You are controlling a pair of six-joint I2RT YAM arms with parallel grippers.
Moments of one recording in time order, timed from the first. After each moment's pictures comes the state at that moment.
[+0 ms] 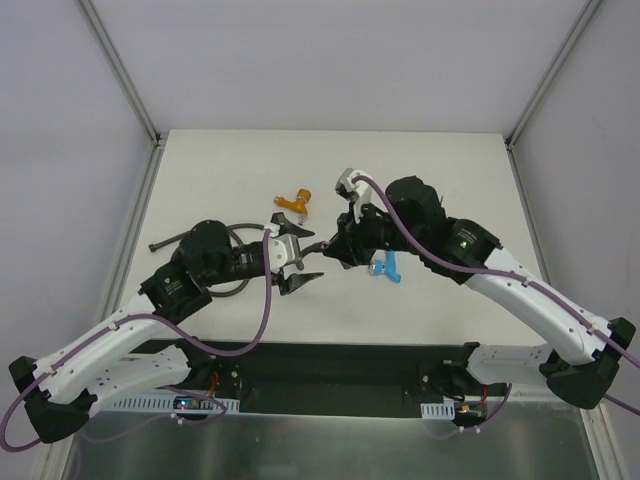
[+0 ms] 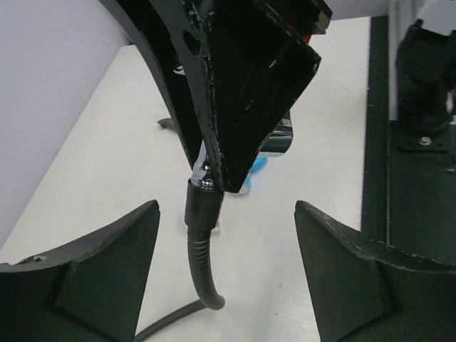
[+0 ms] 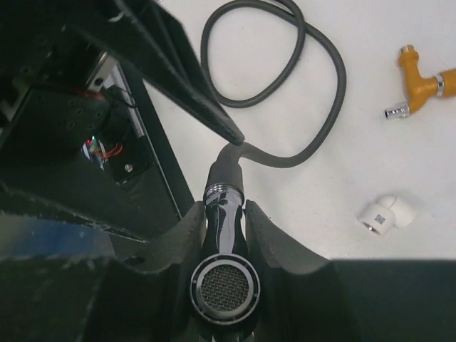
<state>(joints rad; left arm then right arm) -0.87 0.80 0.86 -0.18 0.38 0.33 0.91 1.20 1.33 -0.59 -0.26 0.14</state>
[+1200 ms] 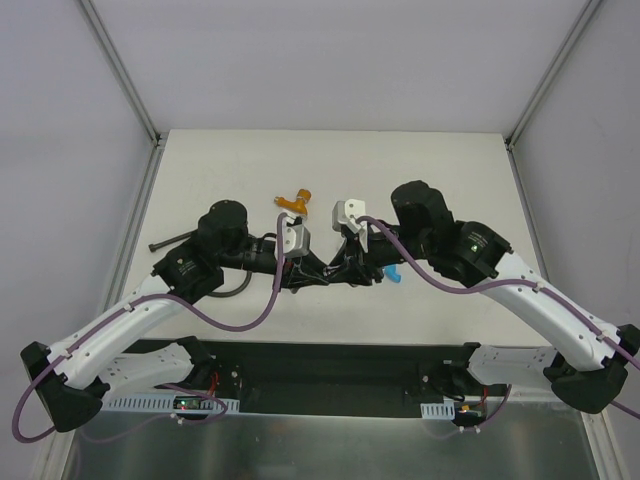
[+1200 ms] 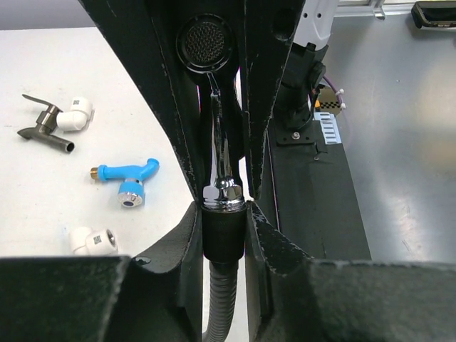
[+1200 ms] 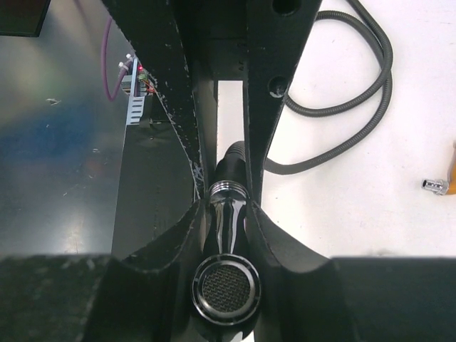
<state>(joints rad) -0.80 0.95 0.98 -0.29 0.83 0.16 0.92 1.16 1.34 -0.71 -0.63 -0.28</state>
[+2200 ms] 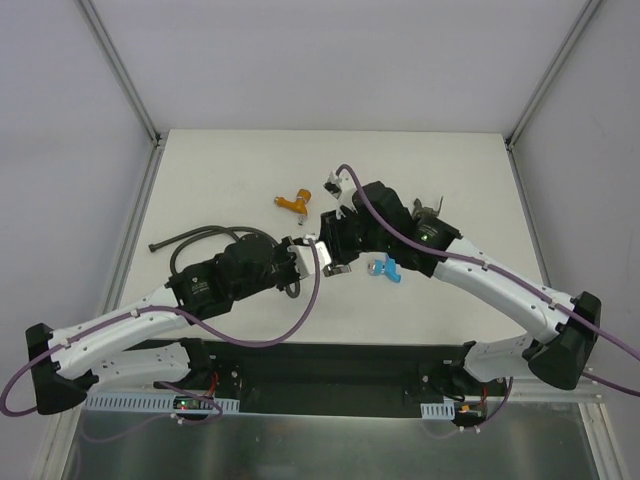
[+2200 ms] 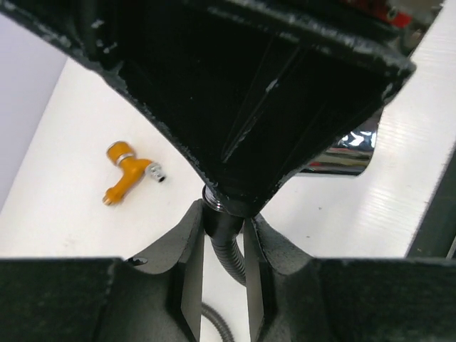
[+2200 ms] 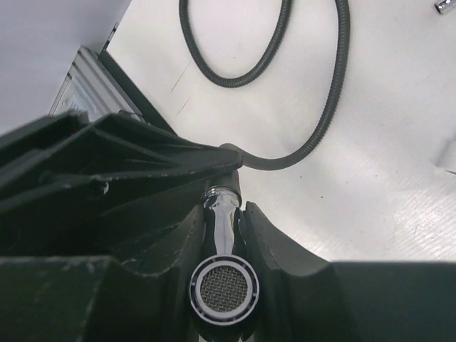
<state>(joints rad) -1.02 0.92 0.88 -0.39 -0.04 0.38 0.94 1.33 1.30 -0.57 -0.22 0.47</state>
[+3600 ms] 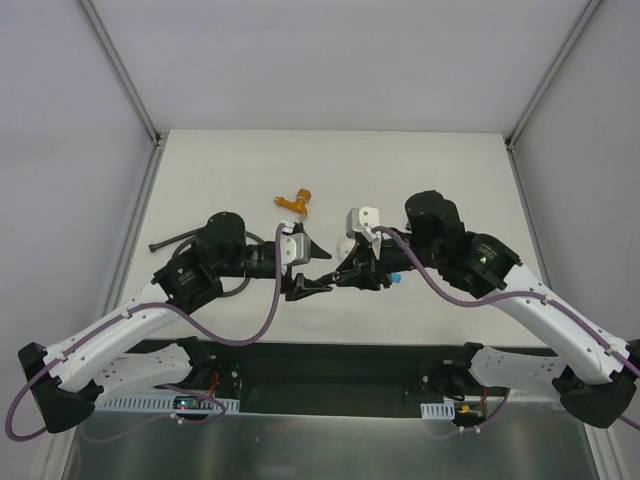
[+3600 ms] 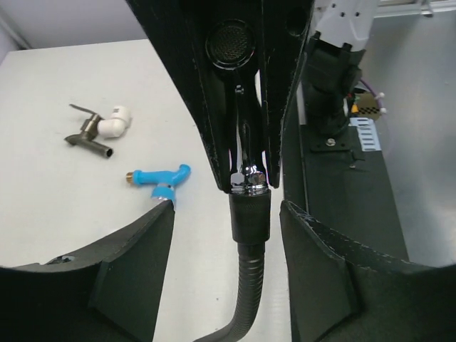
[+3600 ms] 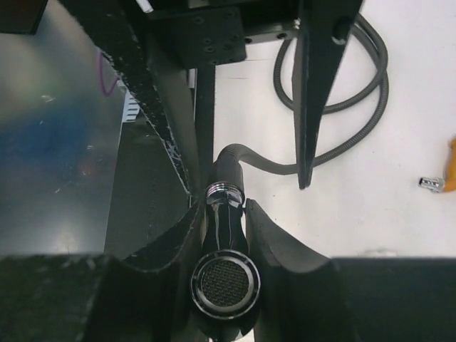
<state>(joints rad) -0.86 0.89 0.91 -0.20 0.64 0.21 0.88 1.06 1.21 -0.62 -0.65 -0.27</state>
